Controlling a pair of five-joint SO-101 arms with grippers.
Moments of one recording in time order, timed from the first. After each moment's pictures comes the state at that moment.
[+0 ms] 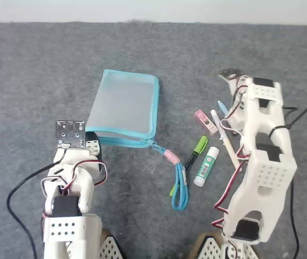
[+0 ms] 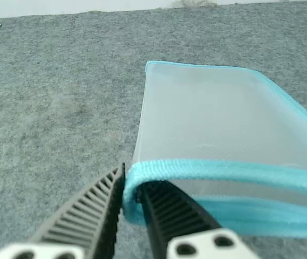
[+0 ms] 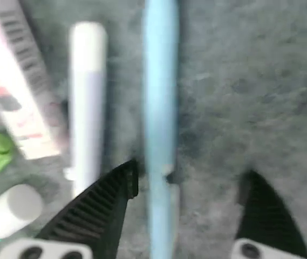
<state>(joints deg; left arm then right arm) -9.3 -84.0 90.2 38.6 1.1 7.9 36.2 -12.0 75.2 33.7</state>
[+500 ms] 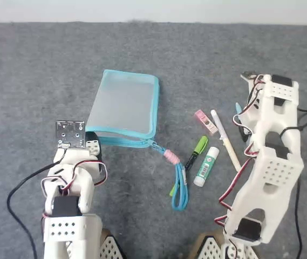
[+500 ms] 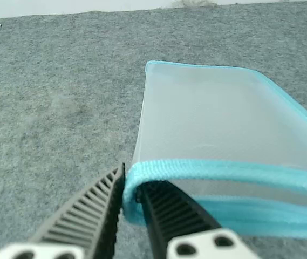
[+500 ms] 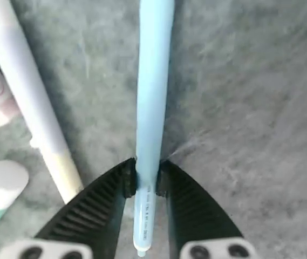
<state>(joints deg) -9.3 -84.0 90.2 38.6 1.1 12.7 38.2 -20.1 88.5 27.4</state>
